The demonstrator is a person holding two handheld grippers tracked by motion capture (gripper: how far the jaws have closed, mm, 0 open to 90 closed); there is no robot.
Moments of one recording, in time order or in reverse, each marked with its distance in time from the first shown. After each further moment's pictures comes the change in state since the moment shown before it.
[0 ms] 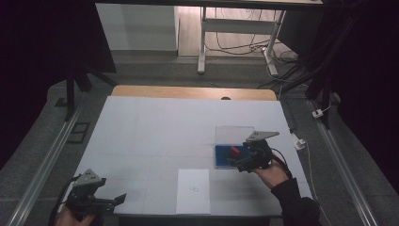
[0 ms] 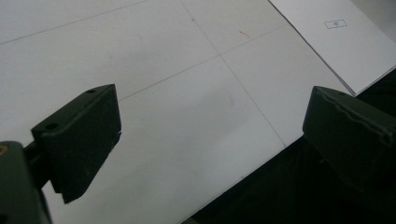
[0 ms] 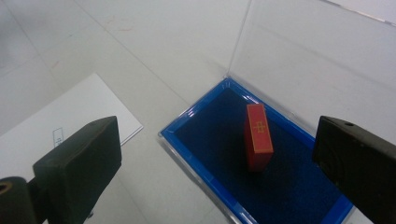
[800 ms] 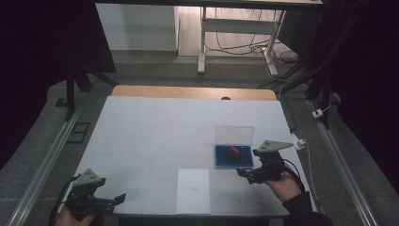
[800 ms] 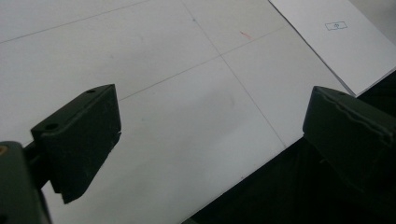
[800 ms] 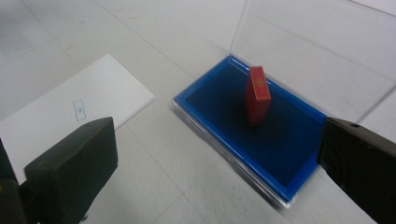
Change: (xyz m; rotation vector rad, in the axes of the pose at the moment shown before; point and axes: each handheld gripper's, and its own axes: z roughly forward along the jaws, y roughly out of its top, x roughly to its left) left arm 0.001 0.000 0.000 0.000 0.000 -0.006; right arm 0.016 -0.021 -0.039 -0.011 -0.039 -0.020
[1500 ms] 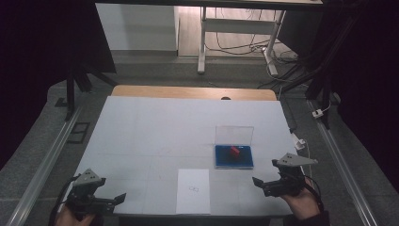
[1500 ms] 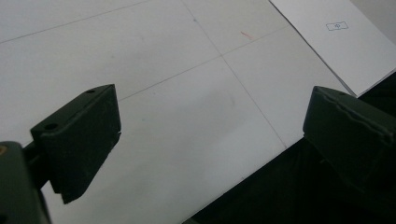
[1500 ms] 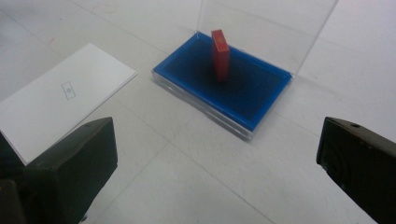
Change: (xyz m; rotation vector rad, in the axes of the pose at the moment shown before) left arm 0.000 0.000 0.000 0.000 0.002 -0.002; right arm 0.007 -0.036 -0.048 -0.035 -0.119 0.076
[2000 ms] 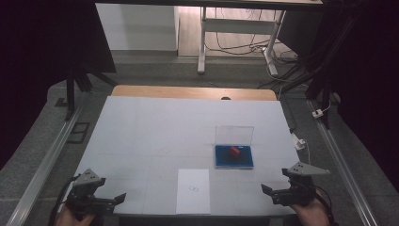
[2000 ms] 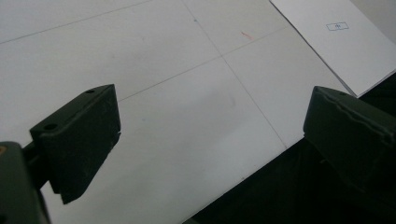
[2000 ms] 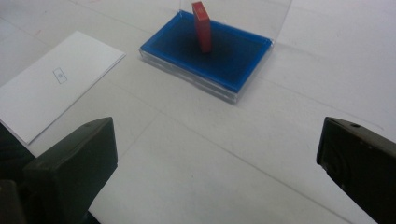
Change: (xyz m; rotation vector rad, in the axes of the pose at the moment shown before) left arm 0.000 0.000 0.000 -0.001 0.002 0.000; right arm -0.002 -0.024 -0.021 0.015 -0.048 0.072
